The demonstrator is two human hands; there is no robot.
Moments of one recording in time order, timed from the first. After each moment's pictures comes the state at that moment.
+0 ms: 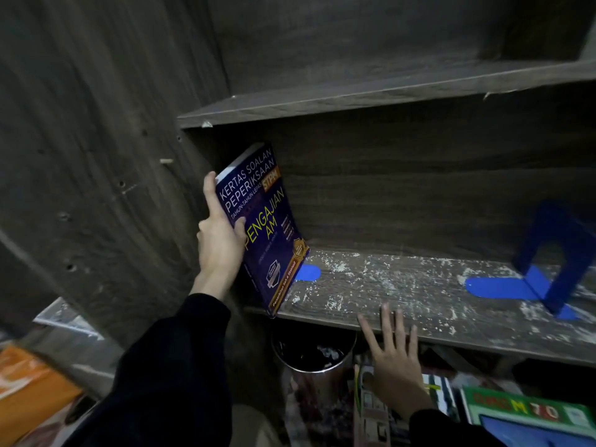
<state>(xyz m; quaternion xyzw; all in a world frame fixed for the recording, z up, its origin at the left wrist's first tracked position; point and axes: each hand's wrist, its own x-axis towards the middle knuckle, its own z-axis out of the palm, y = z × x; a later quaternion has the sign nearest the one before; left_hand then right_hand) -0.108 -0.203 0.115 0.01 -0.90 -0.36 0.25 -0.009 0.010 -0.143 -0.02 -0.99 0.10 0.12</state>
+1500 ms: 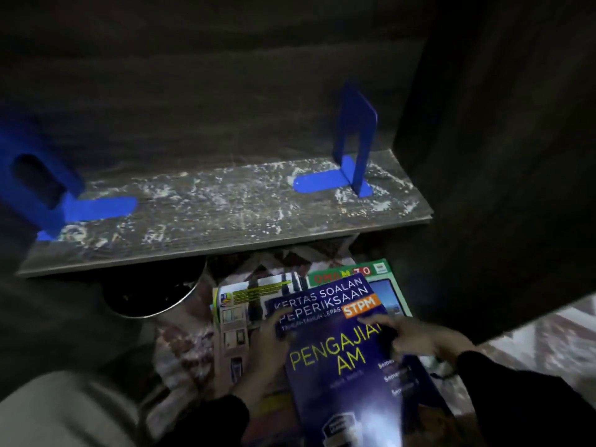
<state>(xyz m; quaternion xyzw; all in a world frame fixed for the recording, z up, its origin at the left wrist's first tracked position) 0.071 -0.018 -0.203 -0.14 -0.82 -0.46 -0.29 0.200 0.221 -0.152 -0.22 -0.81 0.41 -0.35</state>
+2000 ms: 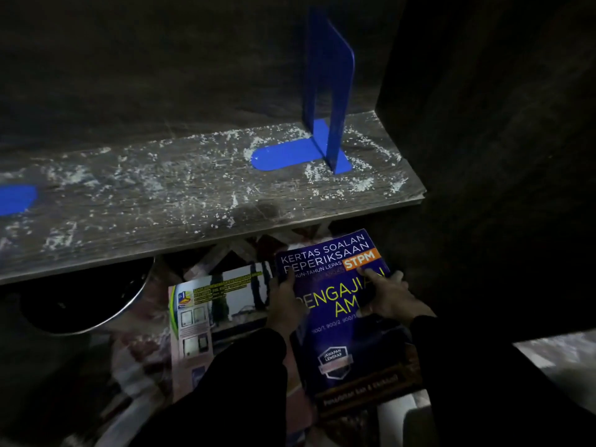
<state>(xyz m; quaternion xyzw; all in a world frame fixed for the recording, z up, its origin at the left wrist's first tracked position) 0.041 0.099 -0.260 -0.17 -0.87 -0.31 -0.34 0.155 0.261 -0.201 -0.40 -0.82 0.28 -0.28</state>
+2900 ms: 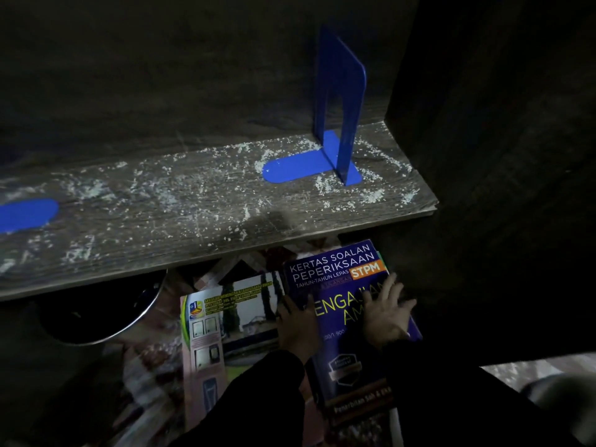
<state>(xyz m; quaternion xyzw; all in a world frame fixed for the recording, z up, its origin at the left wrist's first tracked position) 0.061 0.096 -0.249 -0.28 -0.89 -0.01 -0.35 0.138 0.216 -0.228 -0.38 -0.86 0.00 -0.34</state>
